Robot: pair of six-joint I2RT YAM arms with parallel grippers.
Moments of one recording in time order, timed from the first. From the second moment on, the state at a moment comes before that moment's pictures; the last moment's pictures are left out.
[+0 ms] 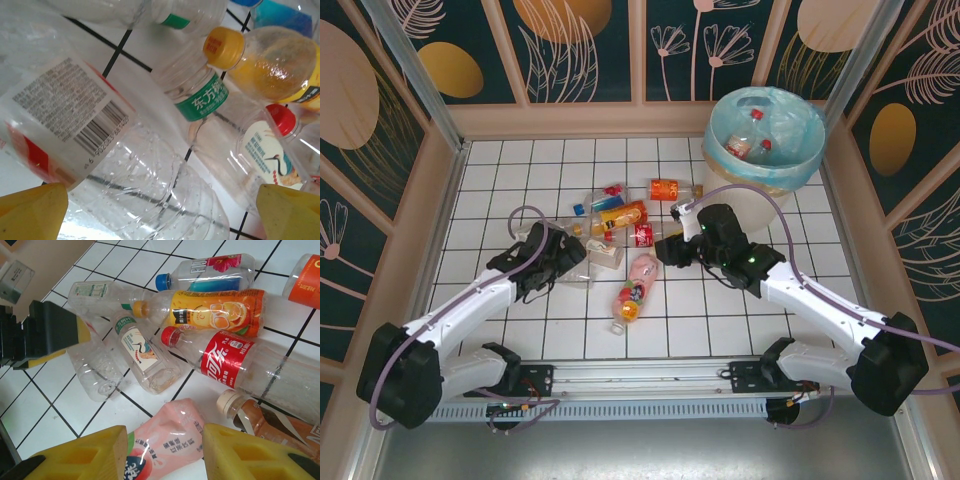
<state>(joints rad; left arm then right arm) -0.48 1.16 0.67 -0.48 -0.14 -1.04 0.72 1.14 0.80 -0.24 -0.20 0.28</state>
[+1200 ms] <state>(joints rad) -0.48 1.23 0.61 -0.43 -0.14 -1.16 0.72 1.07 0.72 -0.19 -0.19 0.26</state>
